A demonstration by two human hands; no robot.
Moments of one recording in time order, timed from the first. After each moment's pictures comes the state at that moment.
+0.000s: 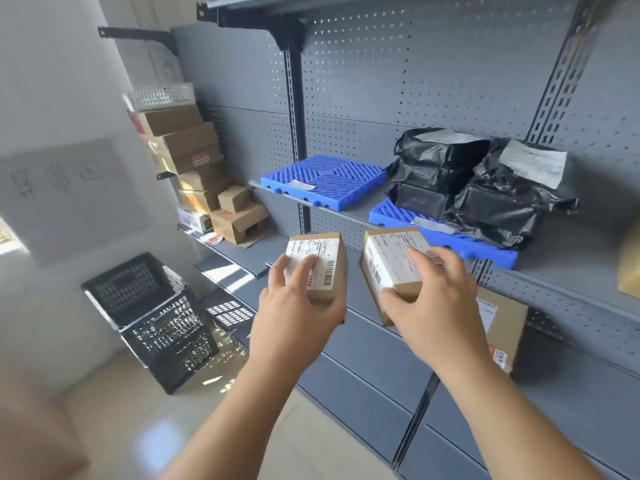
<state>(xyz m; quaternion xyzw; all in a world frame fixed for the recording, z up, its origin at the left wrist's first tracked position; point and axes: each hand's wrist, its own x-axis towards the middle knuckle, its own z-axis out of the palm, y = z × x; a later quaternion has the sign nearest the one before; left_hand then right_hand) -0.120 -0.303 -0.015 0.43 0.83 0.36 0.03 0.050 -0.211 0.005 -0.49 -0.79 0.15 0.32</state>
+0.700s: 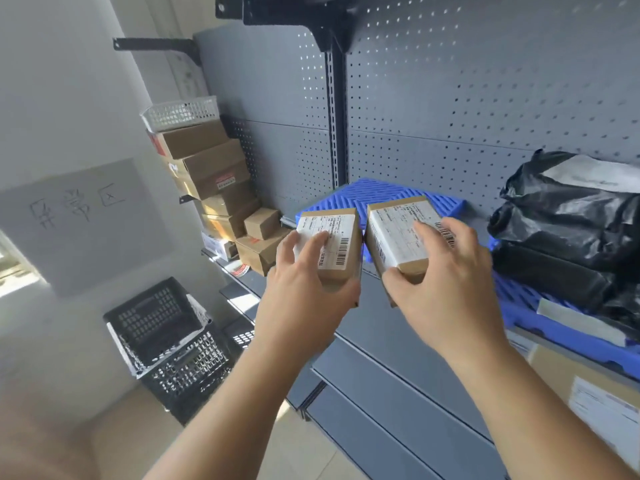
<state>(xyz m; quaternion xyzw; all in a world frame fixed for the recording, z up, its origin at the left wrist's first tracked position) -0.317 -0.183 0.026 0.43 0.83 0.35 0.00 -0.164 -0.083 0.032 -0.45 -0.80 0.12 0.37</state>
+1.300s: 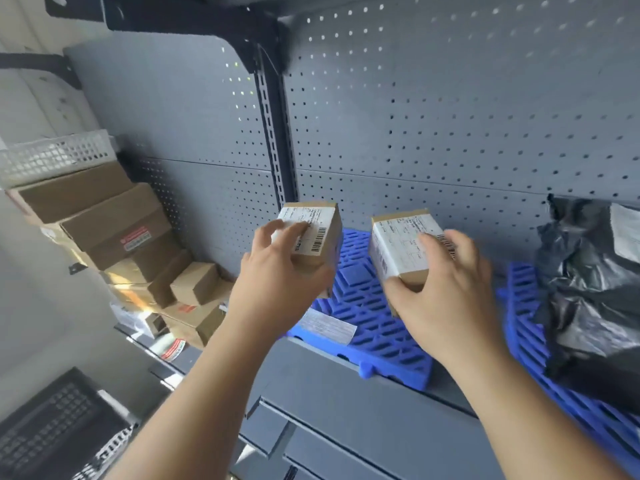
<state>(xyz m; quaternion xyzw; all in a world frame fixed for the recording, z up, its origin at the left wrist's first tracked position) -0.474 0.033 0.056 0.51 0.78 0.36 0.02 -0.268 0.091 0.038 -0.56 -0.75 0.09 0.35</state>
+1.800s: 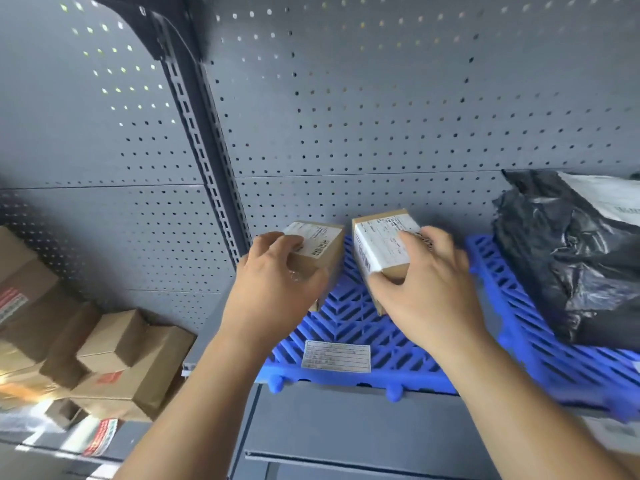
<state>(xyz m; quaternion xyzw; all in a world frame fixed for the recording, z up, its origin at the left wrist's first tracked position) -0.532 0.117 0.038 0.64 0.67 0.35 0.10 -0.328 0.114 0.031 -0.69 -0.66 0.04 0.31</state>
